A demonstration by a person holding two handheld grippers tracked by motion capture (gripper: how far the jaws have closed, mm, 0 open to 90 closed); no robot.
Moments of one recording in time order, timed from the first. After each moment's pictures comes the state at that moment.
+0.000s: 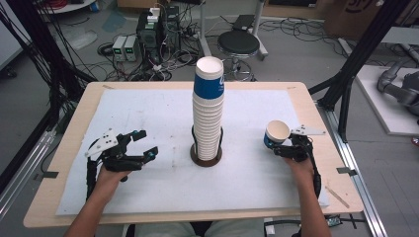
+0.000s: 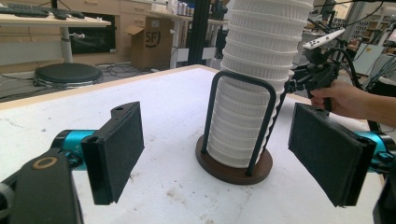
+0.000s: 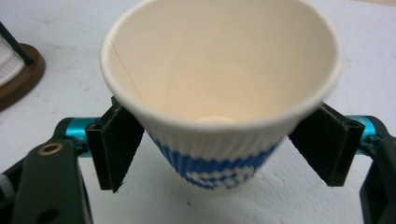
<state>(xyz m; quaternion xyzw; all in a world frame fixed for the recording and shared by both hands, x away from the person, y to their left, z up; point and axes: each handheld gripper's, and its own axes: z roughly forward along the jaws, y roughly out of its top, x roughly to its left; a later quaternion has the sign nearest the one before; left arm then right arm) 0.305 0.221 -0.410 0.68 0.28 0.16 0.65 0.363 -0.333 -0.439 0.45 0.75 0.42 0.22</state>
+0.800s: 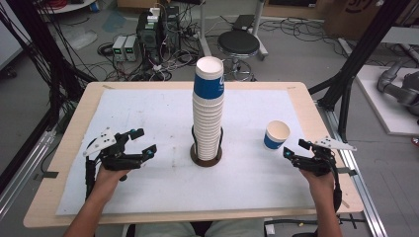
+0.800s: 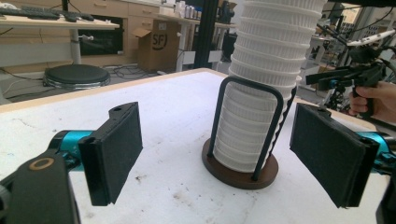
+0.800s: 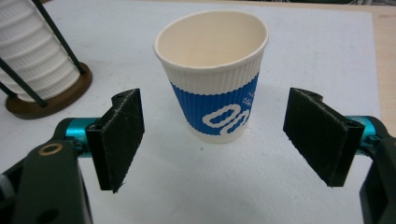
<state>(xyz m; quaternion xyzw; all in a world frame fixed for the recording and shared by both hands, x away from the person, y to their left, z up) 0.305 0.224 -0.407 0.67 0.29 0.17 0.66 0.306 -0.367 -0.415 0.47 0.72 0.47 0.21</state>
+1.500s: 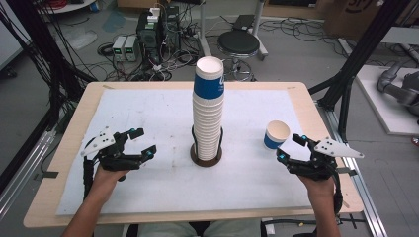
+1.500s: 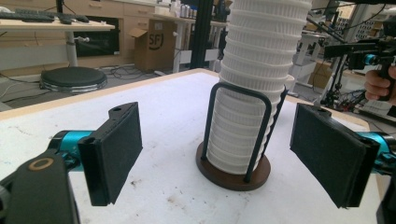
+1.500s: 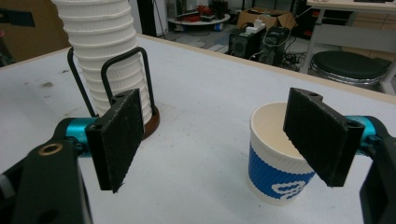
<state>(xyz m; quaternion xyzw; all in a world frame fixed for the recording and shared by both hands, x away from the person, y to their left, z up) 0.299 0.223 -0.396 0.68 0.28 0.17 0.65 0.268 -0.328 -0.363 0.36 0.73 0.53 0.25</state>
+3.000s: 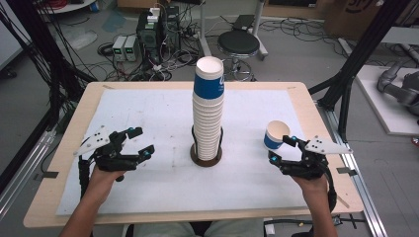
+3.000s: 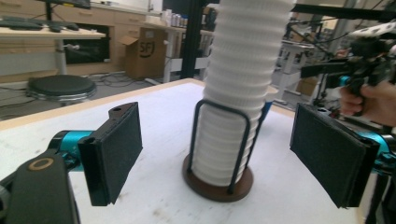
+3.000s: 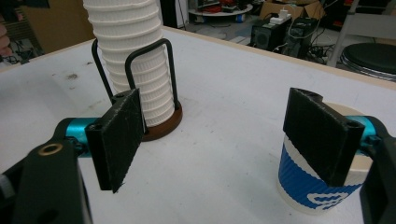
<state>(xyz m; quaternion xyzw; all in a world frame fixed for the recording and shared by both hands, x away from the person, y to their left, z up) 0.292 0.223 -0.377 0.67 0.27 0.15 0.67 0.275 -0.314 -0.367 0.35 0.75 0.53 0.21</state>
